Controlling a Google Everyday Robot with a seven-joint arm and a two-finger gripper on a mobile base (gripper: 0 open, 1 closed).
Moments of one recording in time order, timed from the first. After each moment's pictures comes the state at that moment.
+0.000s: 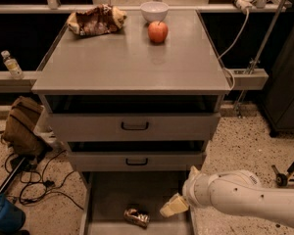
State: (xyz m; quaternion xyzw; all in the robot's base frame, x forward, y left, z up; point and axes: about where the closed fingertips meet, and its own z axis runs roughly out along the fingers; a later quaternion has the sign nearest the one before) arm 0.453 -0.116 0.517 -0.41 0.86 0.10 0.28
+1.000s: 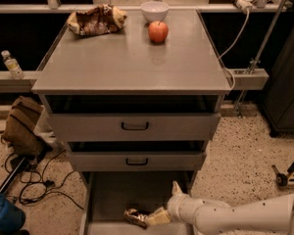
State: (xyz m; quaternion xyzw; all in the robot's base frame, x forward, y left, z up) arm 0.468 -0.061 0.377 -0.39 0.83 0.18 0.37
